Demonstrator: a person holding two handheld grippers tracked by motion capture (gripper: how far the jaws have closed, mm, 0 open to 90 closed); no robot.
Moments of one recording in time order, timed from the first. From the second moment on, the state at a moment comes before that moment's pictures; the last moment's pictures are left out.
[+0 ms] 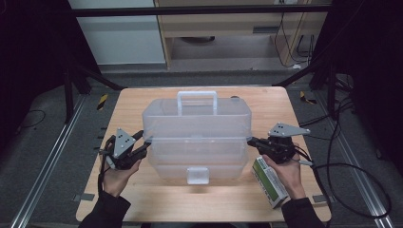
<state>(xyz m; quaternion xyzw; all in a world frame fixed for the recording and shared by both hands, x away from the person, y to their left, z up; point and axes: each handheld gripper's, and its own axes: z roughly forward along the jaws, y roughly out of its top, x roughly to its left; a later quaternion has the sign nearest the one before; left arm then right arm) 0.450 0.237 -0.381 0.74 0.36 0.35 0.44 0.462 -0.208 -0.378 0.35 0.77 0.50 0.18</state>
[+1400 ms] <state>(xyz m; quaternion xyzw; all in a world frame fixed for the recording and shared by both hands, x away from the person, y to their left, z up) 0.451 0.236 -0.376 0.74 0.37 0.35 0.43 0.469 -0.197 -0.411 0.39 0.81 0.40 0.18</state>
